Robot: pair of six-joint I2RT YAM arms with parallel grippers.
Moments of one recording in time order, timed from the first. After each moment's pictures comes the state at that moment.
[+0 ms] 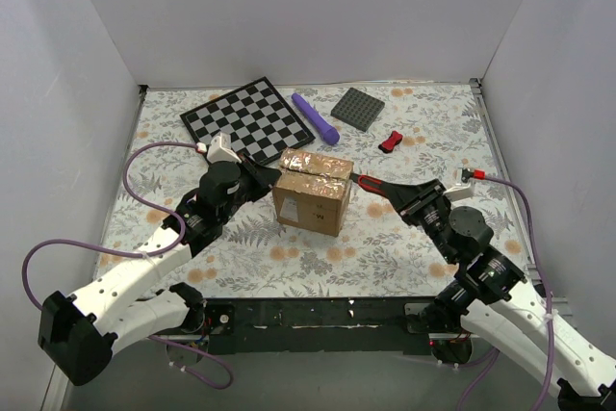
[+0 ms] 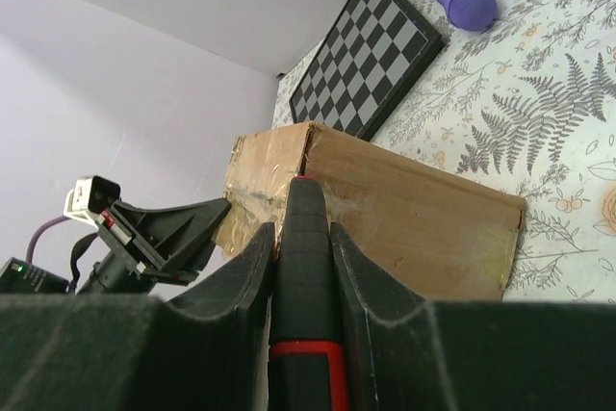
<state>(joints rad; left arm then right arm) -0.65 0.96 0.73 -0.09 -0.21 -0.98 0.74 0.45 0.48 -0.12 0.29 1.08</state>
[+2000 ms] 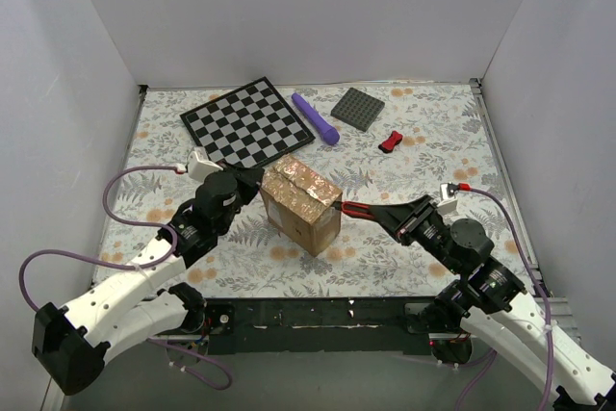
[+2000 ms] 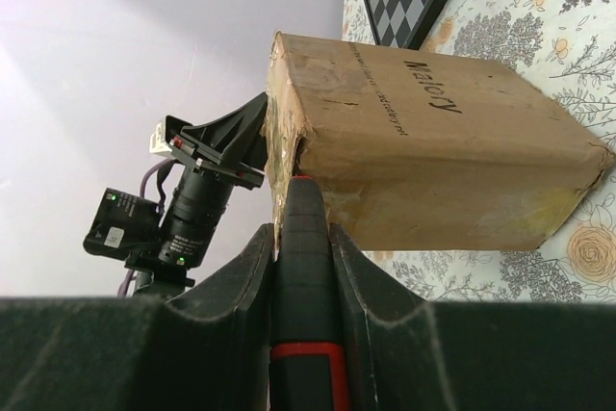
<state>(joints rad) -0.69 0.88 0.67 -0.12 -0.47 -1.21 0.74 0.30 0.38 -0.18 0.01 1.36</state>
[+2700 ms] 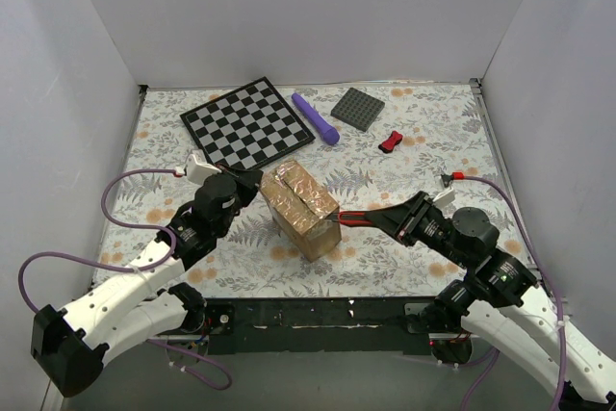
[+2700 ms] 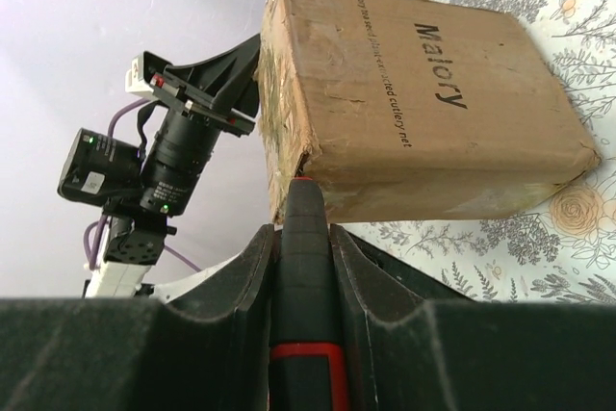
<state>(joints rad) -0.70 0.85 0.65 -0.13 -0.49 -1.23 0.75 0.40 0.56 -0.36 -0.09 1.23</state>
